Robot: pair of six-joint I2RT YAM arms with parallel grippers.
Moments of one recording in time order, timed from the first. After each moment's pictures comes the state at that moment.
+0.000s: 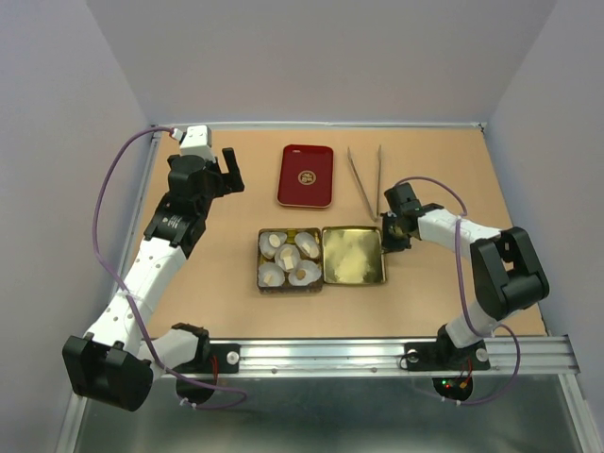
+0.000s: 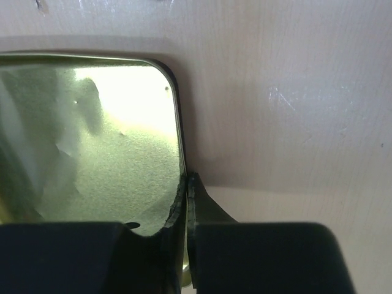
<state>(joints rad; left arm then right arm) -0.29 1.08 1.01 -0.23 -0.23 -0.23 0.35 1.60 0.90 -0.45 0.04 0.43</state>
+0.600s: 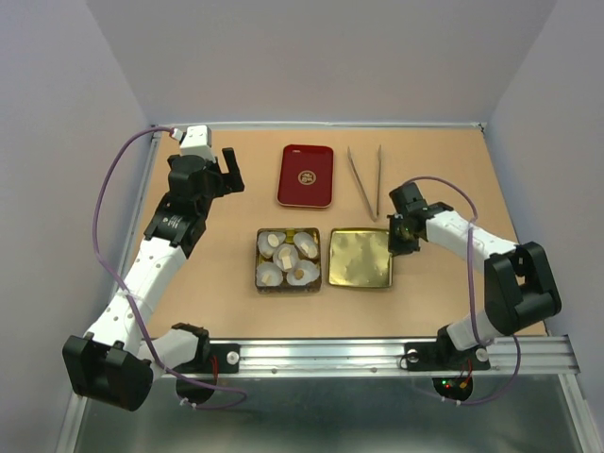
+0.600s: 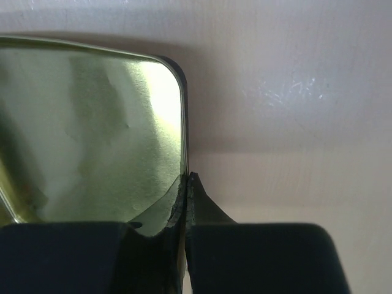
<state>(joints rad) -0.29 1.08 1.01 -0.23 -0.23 -0.23 0.35 1.51 0.91 -0.60 0.09 0.43</state>
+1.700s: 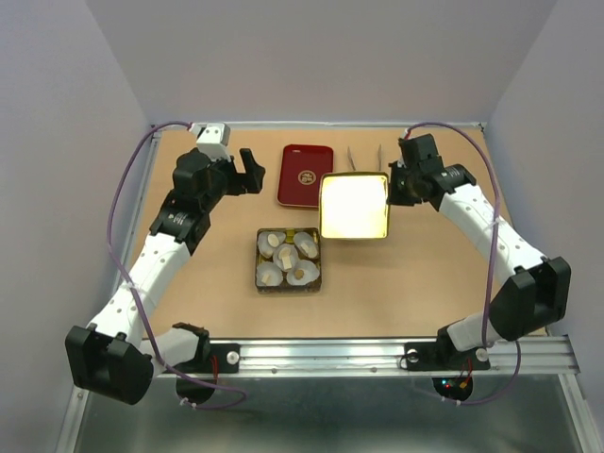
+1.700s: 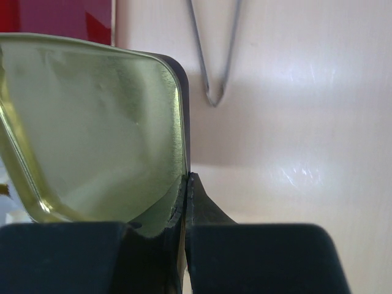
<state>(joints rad) -0.31 1.11 1.01 -0.15 0.03 -0.25 0.35 1.45 1.34 -0.77 0.08 0.36</state>
